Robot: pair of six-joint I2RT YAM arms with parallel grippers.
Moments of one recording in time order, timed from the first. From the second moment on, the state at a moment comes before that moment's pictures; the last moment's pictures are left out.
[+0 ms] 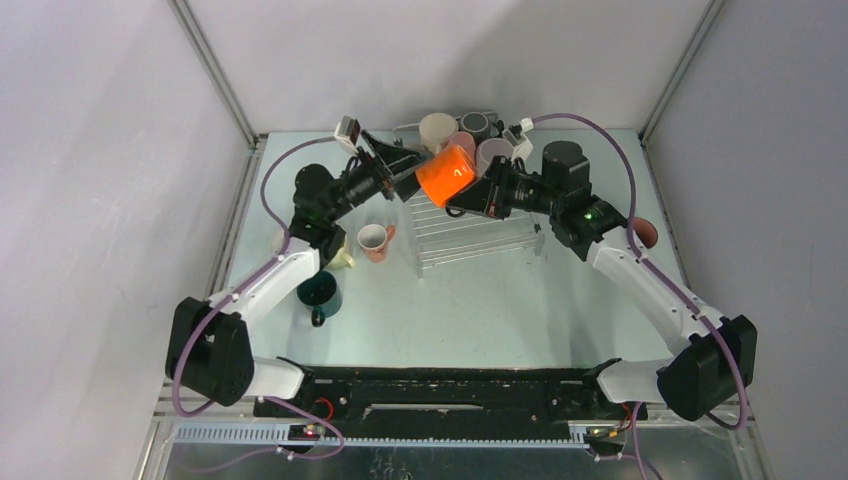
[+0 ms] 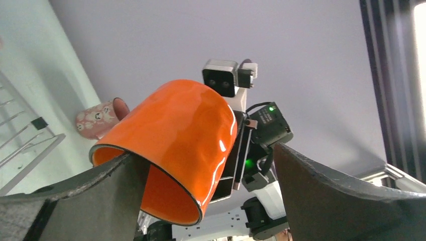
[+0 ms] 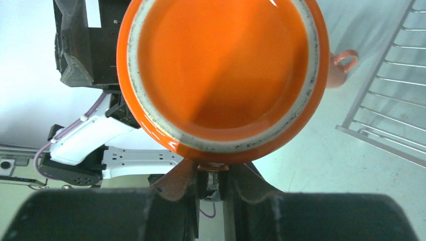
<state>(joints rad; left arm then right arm) -0.40 1.35 0.94 0.66 0.60 -1.42 0.48 1.31 1.20 -0.14 -0.66 0.85</state>
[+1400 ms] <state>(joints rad) -0.43 1.41 1.00 0.73 0.66 -1.54 0.45 1.29 1.13 0.04 -0.70 0.90</state>
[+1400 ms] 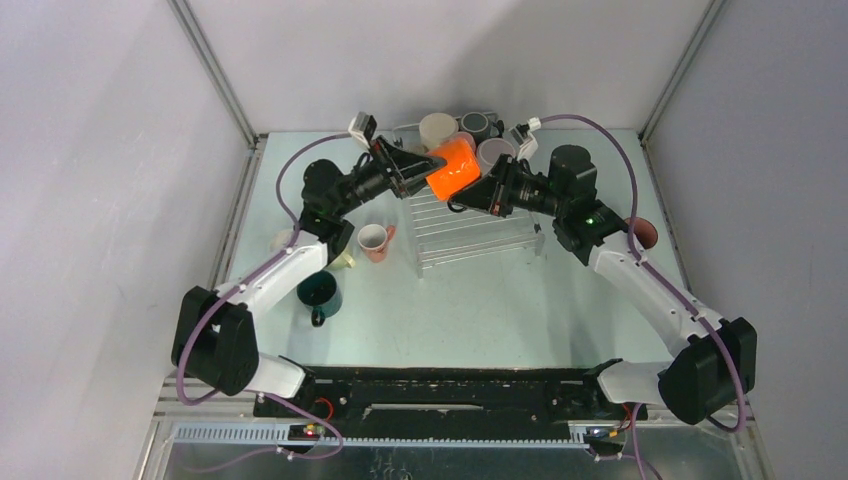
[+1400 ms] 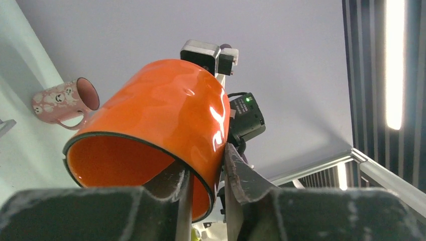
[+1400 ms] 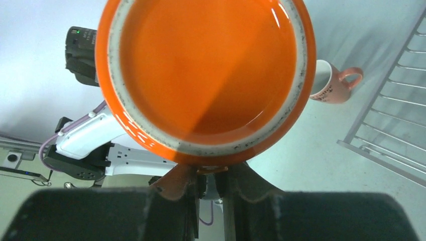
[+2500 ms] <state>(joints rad) -0.46 1.35 1.02 0.54 0.56 -1.39 0.45 1.26 1.08 -0.01 -0.68 0.83</state>
